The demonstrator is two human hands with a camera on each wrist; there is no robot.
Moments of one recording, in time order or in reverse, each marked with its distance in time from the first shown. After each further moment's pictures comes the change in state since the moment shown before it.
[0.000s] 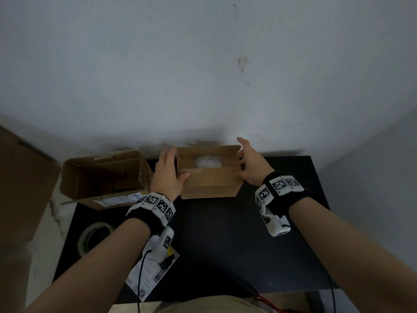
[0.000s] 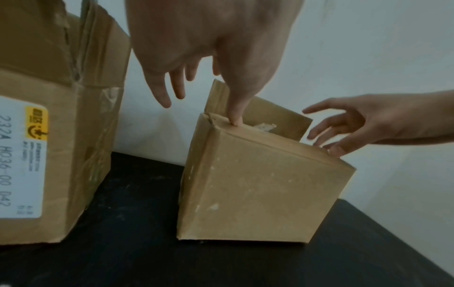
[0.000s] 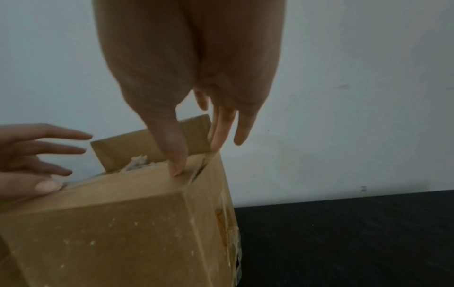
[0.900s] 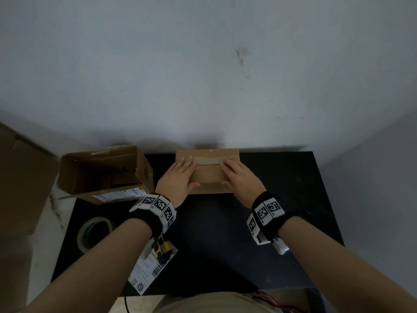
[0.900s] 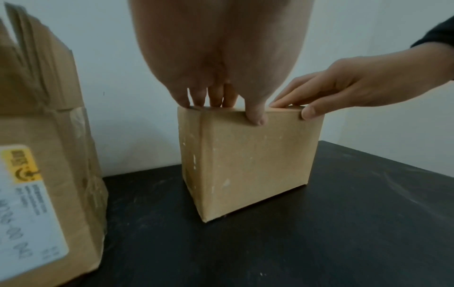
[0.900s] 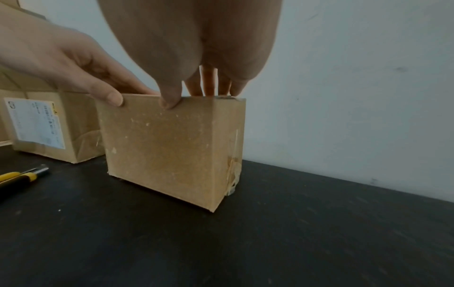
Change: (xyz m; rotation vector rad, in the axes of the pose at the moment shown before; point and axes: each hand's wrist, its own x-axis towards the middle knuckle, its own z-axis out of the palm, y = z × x) left_hand -0.004 -0.006 0.020 0.491 -0.299 0.334; right_hand -0.024 0.014 0.050 -0.485 0.090 -0.411
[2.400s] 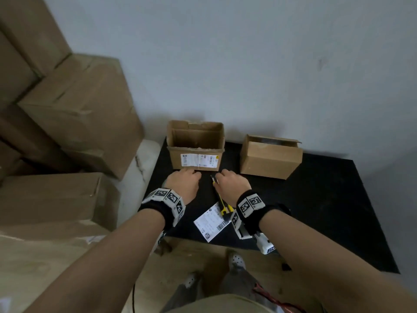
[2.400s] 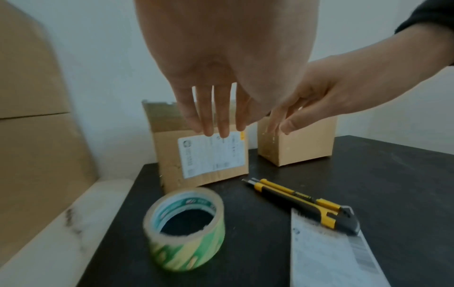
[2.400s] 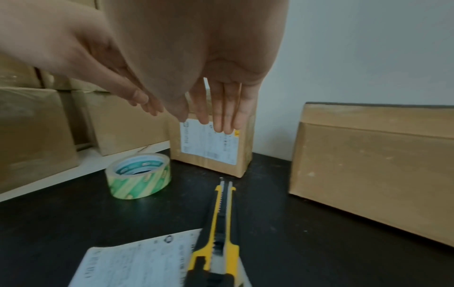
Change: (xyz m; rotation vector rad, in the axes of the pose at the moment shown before) left_hand -0.205 -0.098 -0.016 0.090 0.085 -0.165; right_hand -0.009 -0.251 0.043 -0.131 -0.149 0.009
